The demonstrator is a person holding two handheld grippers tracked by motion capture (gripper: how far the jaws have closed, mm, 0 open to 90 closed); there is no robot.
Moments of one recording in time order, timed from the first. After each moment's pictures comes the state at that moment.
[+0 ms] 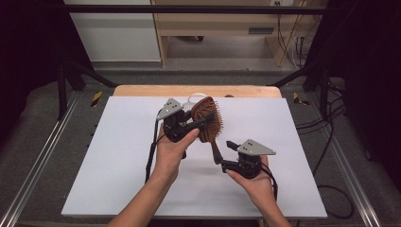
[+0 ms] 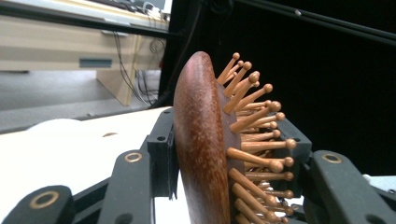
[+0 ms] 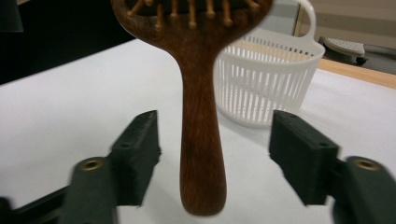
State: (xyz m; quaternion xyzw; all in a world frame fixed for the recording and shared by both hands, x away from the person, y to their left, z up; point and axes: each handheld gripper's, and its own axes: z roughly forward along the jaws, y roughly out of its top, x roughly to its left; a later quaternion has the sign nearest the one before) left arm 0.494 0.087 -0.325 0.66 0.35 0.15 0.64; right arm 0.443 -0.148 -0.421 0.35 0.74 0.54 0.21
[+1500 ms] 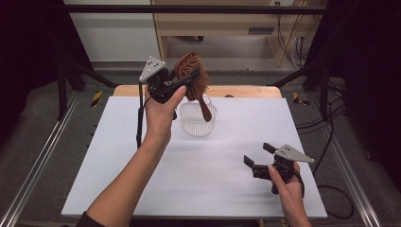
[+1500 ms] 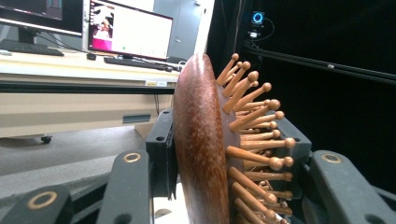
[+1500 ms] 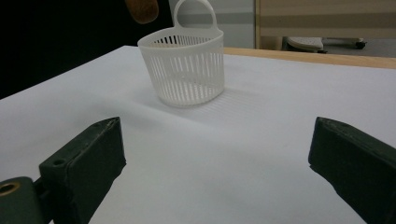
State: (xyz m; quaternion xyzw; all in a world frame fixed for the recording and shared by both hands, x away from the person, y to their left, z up) left arm 0.548 0.111 -0.253 0.61 0.35 0.24 0.67; right arm 0.435 -0.236 -0.443 0.42 0.68 0.56 0.22
